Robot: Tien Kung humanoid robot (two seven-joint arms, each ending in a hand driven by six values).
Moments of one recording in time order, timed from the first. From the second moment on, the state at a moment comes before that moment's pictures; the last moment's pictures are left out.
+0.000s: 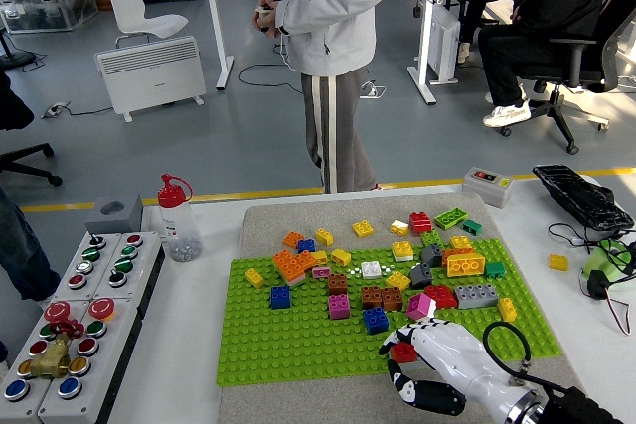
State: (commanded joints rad) left arm -0.16 0.09 -1.09 -0.18 1.32 -0.01 0.30; right arm 0.40 -0.50 0.62 1.62 -1.93 -0.25 -0.19
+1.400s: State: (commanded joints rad) left arm -0.17 0.10 -1.10 -0.18 1.32 -0.01 0.29; right arm 0.44 -0.48 0.59 1.55 -1.94 -0.24 -0.22
